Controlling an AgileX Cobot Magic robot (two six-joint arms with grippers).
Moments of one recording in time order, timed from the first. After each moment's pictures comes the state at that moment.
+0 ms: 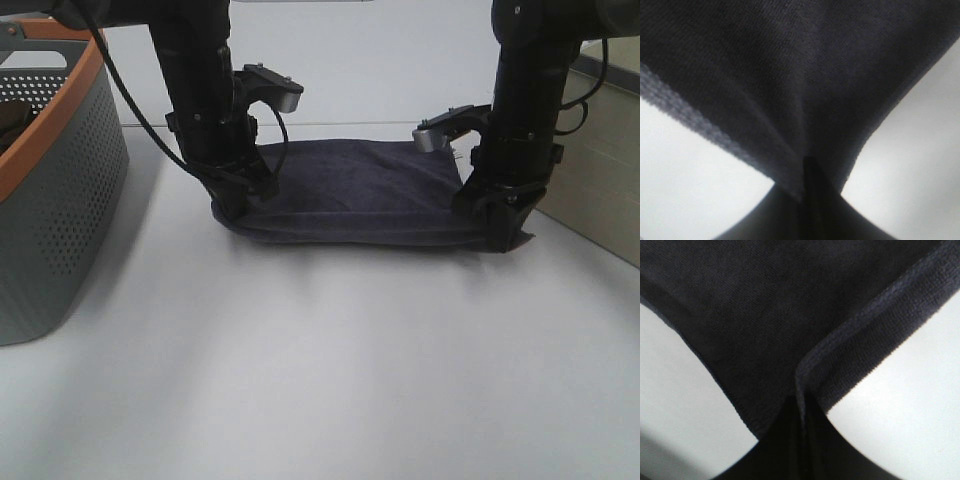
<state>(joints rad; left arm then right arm) -0.49 2.27 -1.91 -0.06 1.21 0.37 0.25 2.16 -1.59 0.03 1.21 -0.45</state>
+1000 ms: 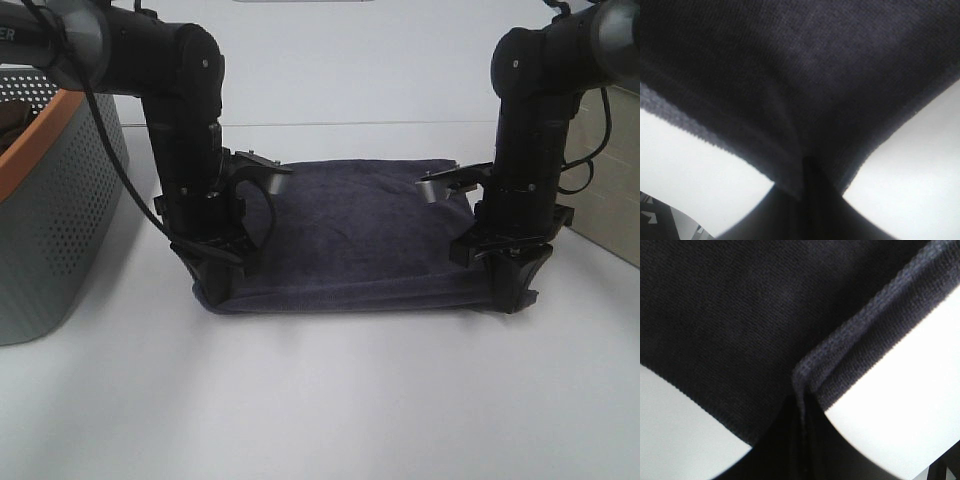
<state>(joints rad) -0.50 2.25 -1.65 -0.17 1.20 0.40 0.25 2.16 -1.43 0.11 1.21 -0.38</state>
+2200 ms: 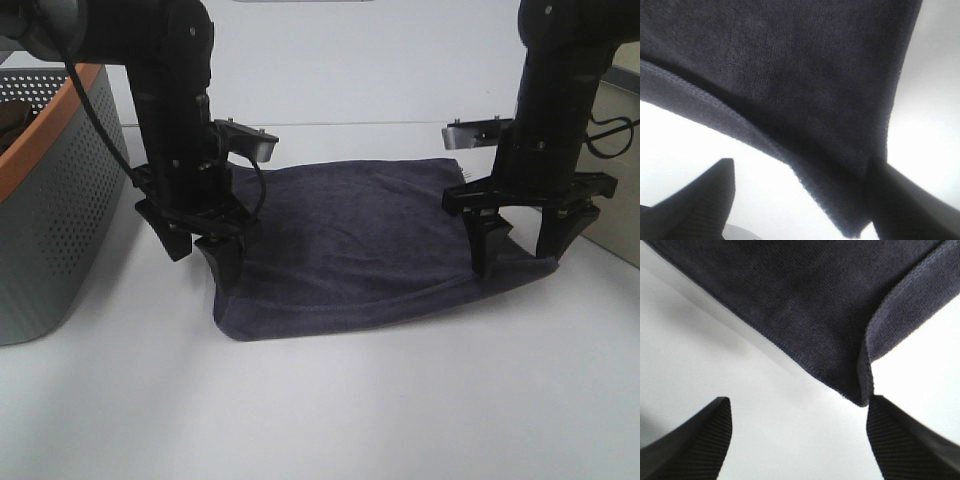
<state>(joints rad) -0.50 2.18 -1.68 -0.09 1.21 0.23 0.25 2.01 -1.42 0.11 1.21 -0.02</state>
